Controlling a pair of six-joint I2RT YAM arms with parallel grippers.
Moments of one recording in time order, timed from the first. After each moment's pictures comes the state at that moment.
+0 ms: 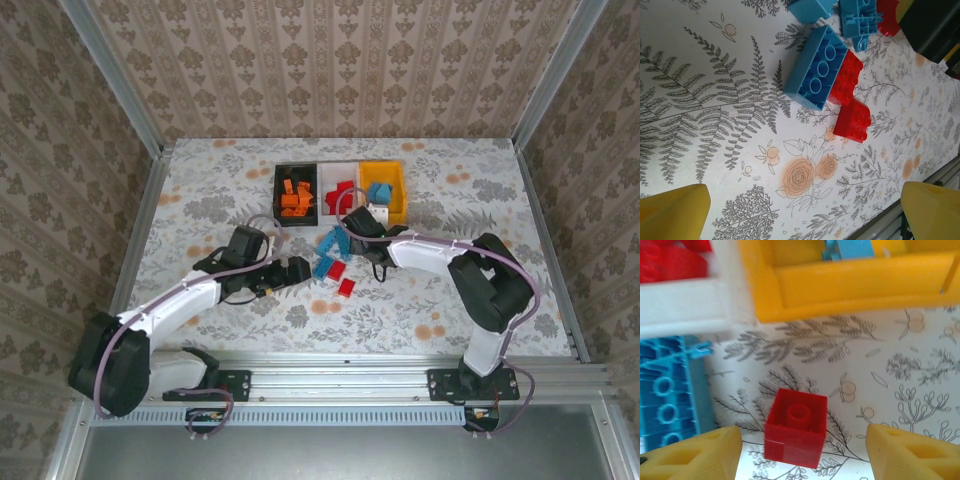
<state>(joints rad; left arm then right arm) -0.55 1.22 0.64 -0.35 0.44 -0.72 0.63 1.80 1.06 -0.31 0.43 0.67</state>
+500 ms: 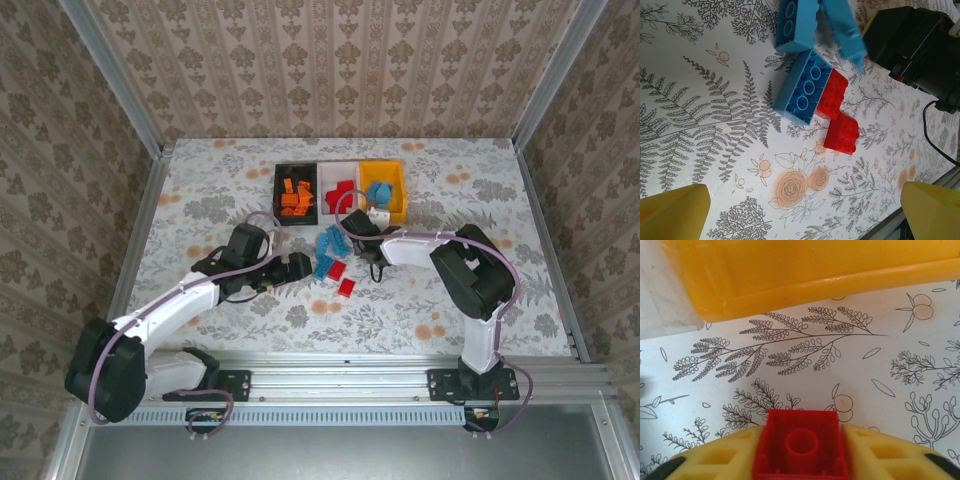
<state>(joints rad) -0.57 1.18 0.65 -0.34 0.39 -0.73 0.62 1.91 1.07 -0.26 0.48 0.74</state>
